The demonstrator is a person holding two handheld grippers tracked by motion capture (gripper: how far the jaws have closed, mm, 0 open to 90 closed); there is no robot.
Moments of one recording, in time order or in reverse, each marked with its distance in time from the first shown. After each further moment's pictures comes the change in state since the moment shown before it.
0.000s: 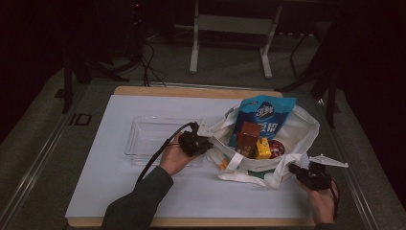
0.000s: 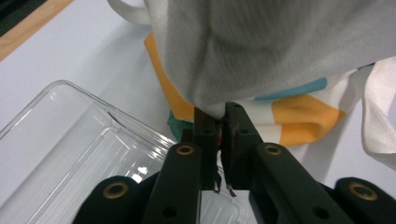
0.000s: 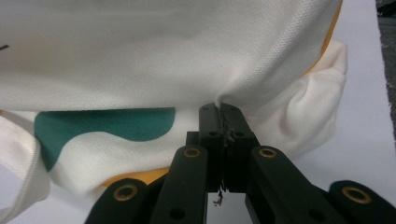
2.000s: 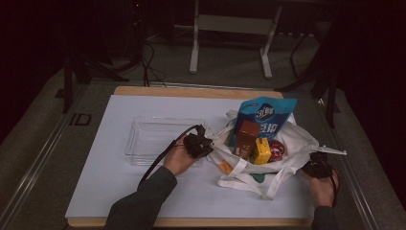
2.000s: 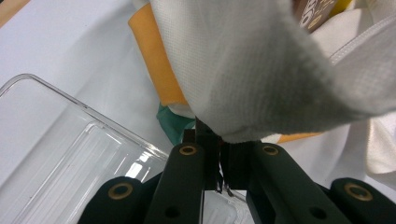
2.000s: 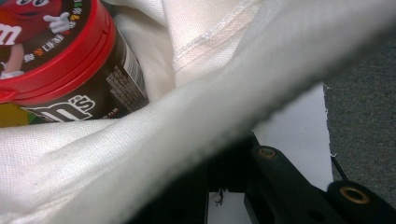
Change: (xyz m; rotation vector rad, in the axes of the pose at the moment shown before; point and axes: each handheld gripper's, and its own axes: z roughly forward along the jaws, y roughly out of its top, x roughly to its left) left arm -0.007 0.003 0.019 0.091 0.000 0.027; right arm -0.035 0.016 0.028 0.067 -0.129 0.074
